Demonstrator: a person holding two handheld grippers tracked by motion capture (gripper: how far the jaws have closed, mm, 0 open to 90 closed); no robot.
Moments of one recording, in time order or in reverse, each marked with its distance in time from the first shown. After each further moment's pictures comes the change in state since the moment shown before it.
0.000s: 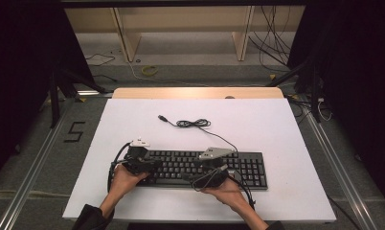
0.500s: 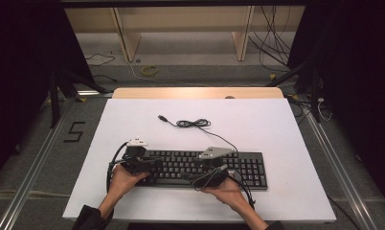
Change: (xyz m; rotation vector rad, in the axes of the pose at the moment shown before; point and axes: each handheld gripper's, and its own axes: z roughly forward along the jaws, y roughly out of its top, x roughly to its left) left arm -0.002 0.001 -0.008 -0.045 -0.015 -0.009; right arm 0.000 0.001 0.000 -0.002 -0.003 -0.004
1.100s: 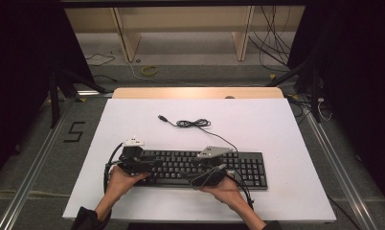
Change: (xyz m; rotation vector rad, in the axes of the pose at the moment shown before) left arm 0.000 -0.002 -0.010 -0.037 -0.016 -0.023; right arm 0.001 0.002 0.005 0.000 0.003 0.007
